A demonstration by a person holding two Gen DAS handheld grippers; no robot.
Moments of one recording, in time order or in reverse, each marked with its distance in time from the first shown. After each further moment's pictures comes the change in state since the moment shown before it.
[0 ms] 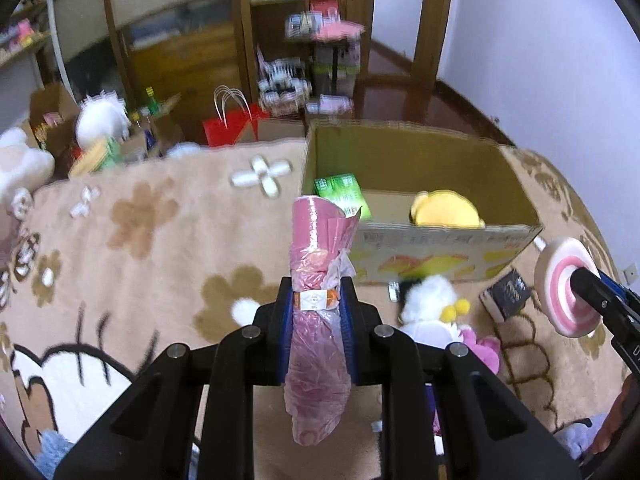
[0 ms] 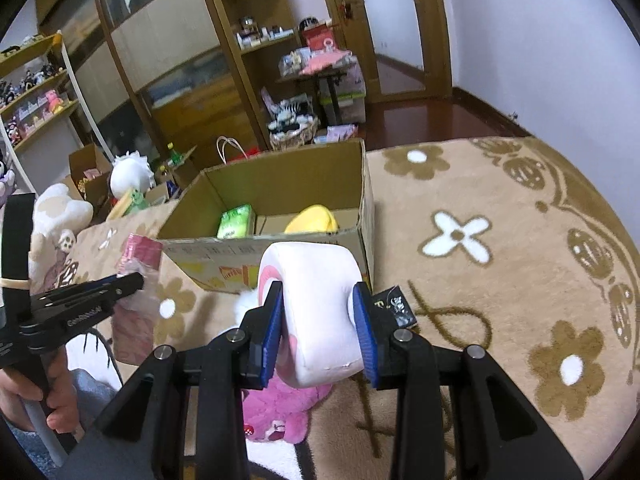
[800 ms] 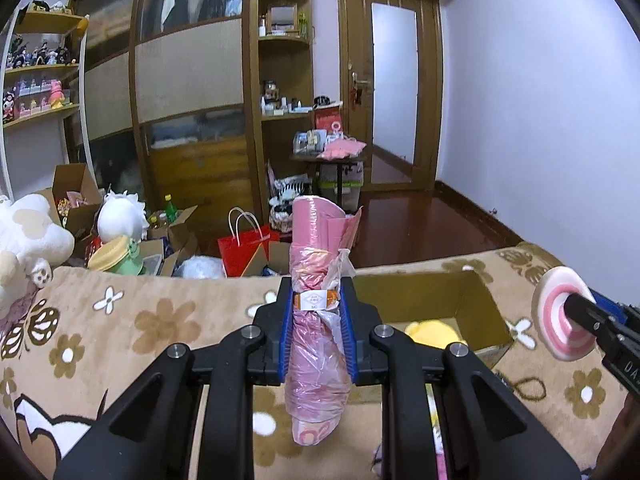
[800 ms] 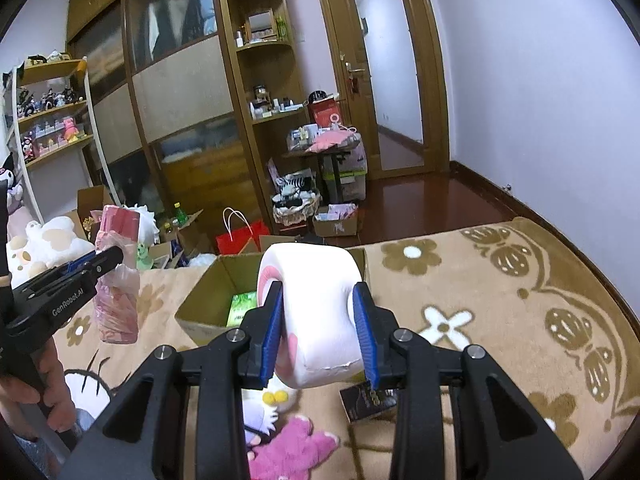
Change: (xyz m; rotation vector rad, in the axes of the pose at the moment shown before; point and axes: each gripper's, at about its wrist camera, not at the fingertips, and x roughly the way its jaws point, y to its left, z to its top) left arm -0.056 -0.010 0.049 0.010 -0.409 0.029; right arm -0.039 0.021 0.041 -0.060 -0.253 -0.021
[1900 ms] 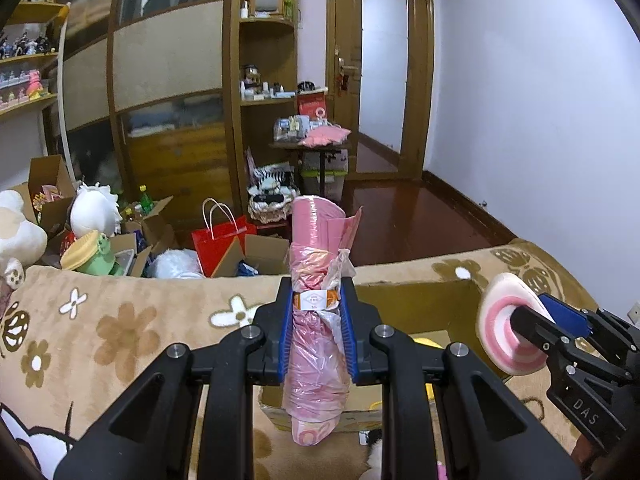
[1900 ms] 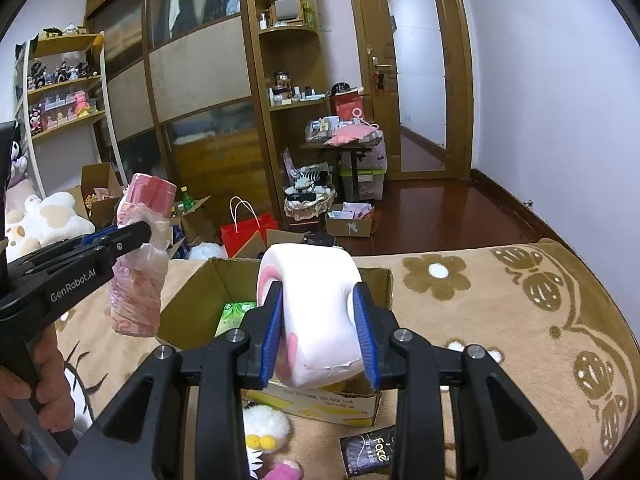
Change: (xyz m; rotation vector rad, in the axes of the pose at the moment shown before) left arm 0.069 -0.021 0.004 -0.007 0.068 -0.062; right arm 0.071 0.013 0.011 -0.092 0.038 0.039
